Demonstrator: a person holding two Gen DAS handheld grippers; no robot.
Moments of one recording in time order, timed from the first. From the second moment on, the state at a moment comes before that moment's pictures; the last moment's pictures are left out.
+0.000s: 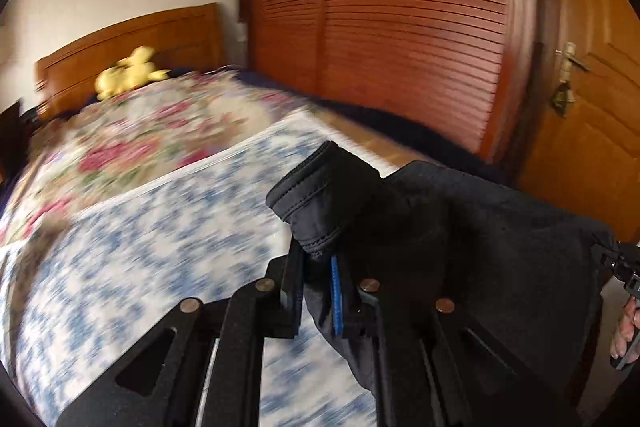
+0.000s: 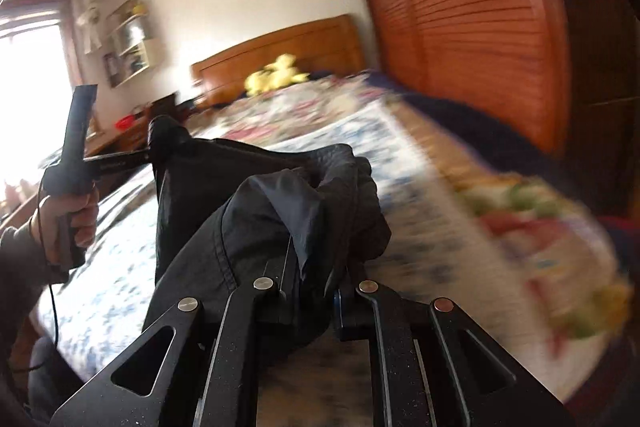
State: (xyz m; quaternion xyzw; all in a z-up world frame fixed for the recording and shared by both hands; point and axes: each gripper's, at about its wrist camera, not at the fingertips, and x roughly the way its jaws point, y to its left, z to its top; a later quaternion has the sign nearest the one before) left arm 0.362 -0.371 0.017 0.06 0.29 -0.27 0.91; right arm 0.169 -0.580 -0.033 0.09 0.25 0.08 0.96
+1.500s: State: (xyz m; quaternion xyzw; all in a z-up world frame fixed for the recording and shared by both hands) left arm 0.219 -0.419 0.042 0.13 0.20 -0.39 0.89; right arm 0.148 -0.724 -0.077 0.03 0.35 -0.17 0.92
